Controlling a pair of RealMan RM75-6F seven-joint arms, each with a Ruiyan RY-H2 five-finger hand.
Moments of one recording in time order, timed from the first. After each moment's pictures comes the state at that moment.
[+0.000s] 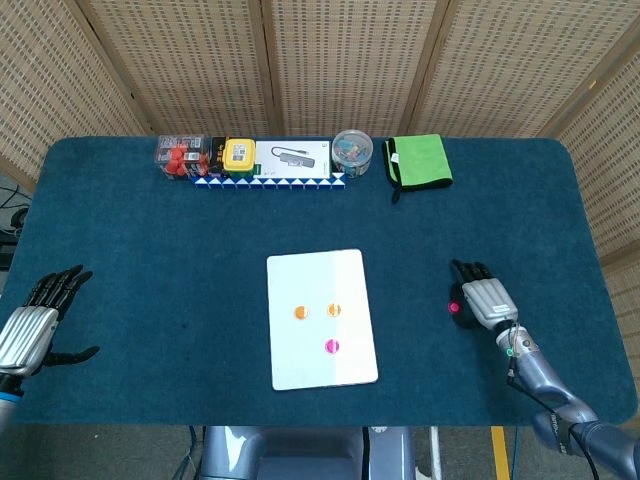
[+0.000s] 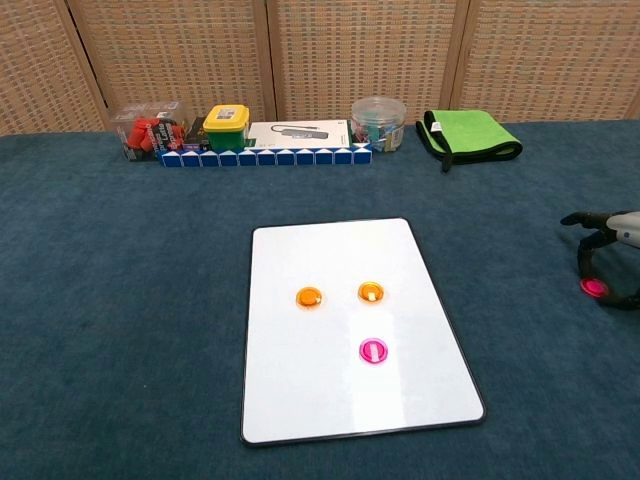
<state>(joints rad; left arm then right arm) -0.21 -1.04 0.01 -1.63 1.53 1.31 -0.16 0.56 -1.51 0.02 -1.02 -1.38 0.86 0.11</state>
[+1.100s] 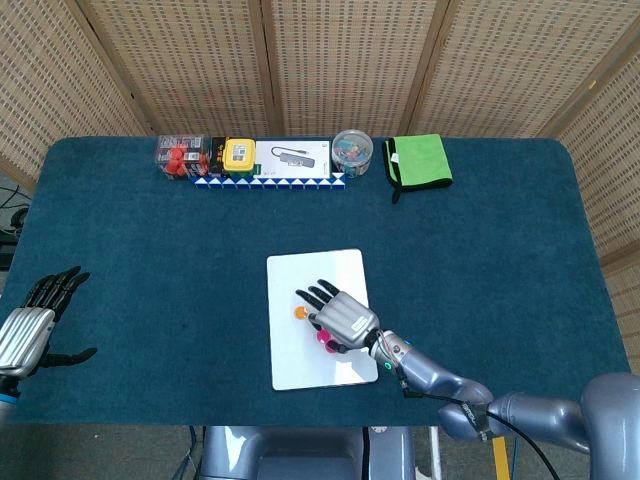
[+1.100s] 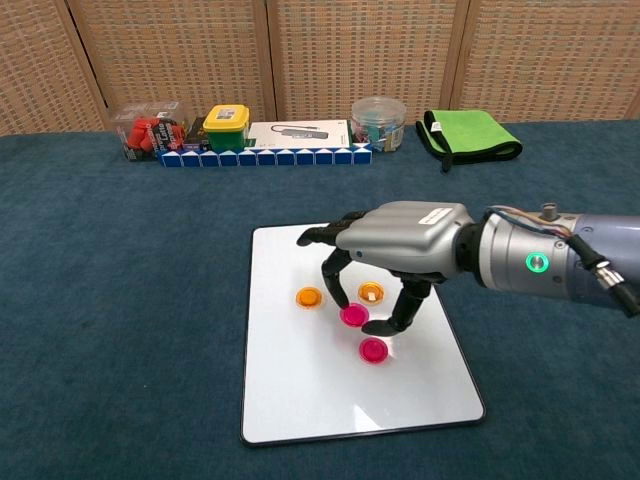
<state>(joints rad) -0.21 -1.03 0.02 -1.62 1.53 1.31 -0.21 0.88 -1.58 0.14 -1.50 -1.31 0.69 -0.39</state>
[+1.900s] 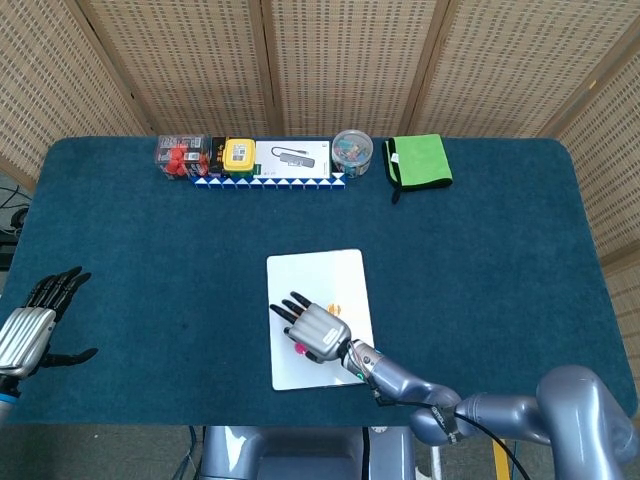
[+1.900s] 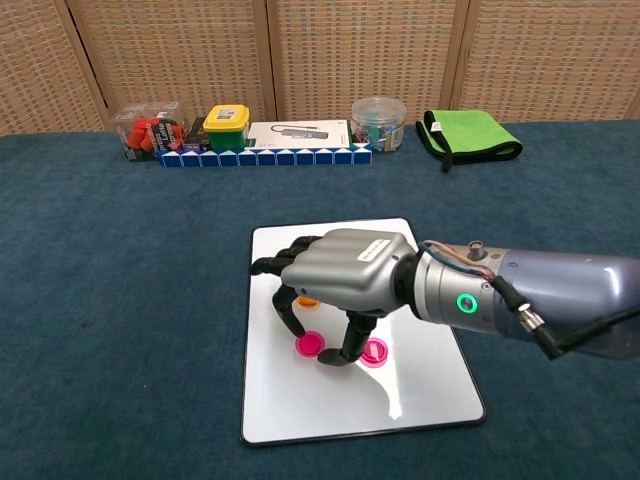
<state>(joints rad) -0.21 -1.02 0.02 -1.62 1.54 1.30 -0.22 0.96 -1.71 0.11 -1.45 -1.23 0.71 -0.54</state>
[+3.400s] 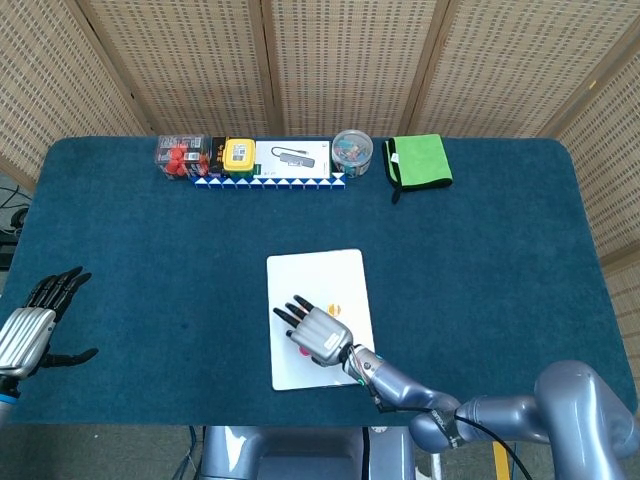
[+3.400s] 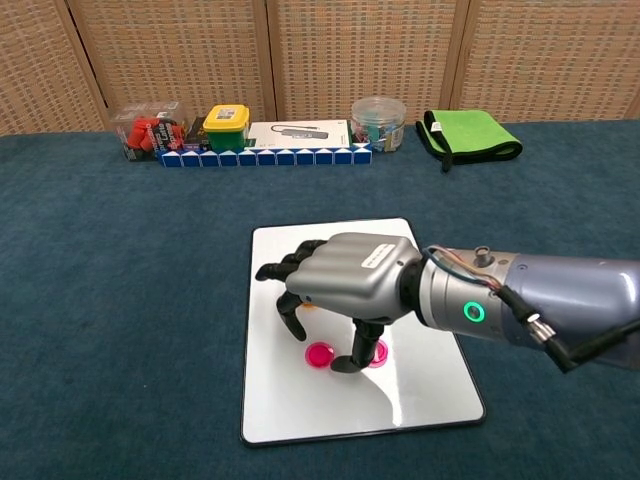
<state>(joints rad) -0.21 -1.02 0.02 -1.61 1.55 1.31 -0.23 0.99 -1.69 0.07 -1.53 -1.11 0.77 -0.66</state>
